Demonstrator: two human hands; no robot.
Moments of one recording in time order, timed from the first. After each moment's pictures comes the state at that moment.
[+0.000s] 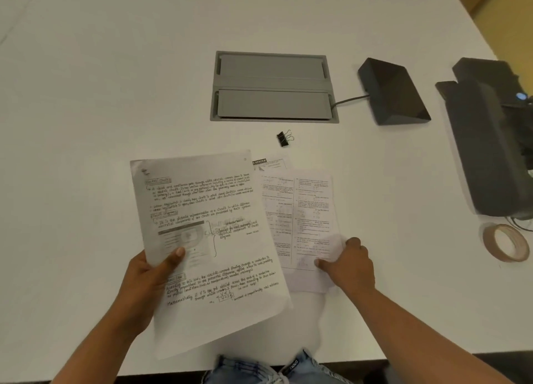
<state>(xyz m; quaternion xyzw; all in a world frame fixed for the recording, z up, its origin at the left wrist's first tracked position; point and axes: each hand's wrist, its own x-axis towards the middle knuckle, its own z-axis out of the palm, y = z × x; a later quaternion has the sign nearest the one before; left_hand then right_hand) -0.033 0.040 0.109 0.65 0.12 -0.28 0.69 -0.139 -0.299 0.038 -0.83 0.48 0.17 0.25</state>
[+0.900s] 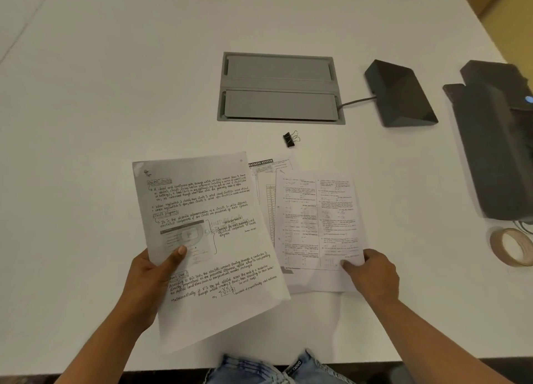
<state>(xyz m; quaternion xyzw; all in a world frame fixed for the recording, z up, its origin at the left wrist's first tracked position) -0.032 0.047 0.104 0.67 0.14 -0.25 0.68 -0.163 -0.315 0.051 -0.82 0.49 0.10 0.28</state>
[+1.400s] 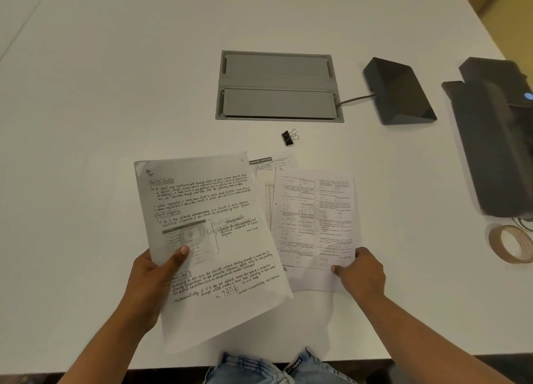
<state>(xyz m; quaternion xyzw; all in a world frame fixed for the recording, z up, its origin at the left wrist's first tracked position) -0.038 0.042 0.098 0.68 0.17 -0.25 0.67 -0.157 -0.302 0.038 -0.80 0.50 0.13 0.29</state>
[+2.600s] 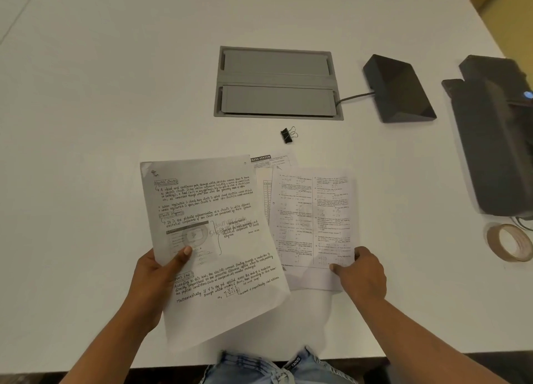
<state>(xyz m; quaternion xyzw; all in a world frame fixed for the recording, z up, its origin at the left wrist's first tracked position) -0.040 0.036 0.095 0.66 0.17 -0.26 0.69 -0.163 -0.300 0.033 -0.81 0.50 0.09 0.29</state>
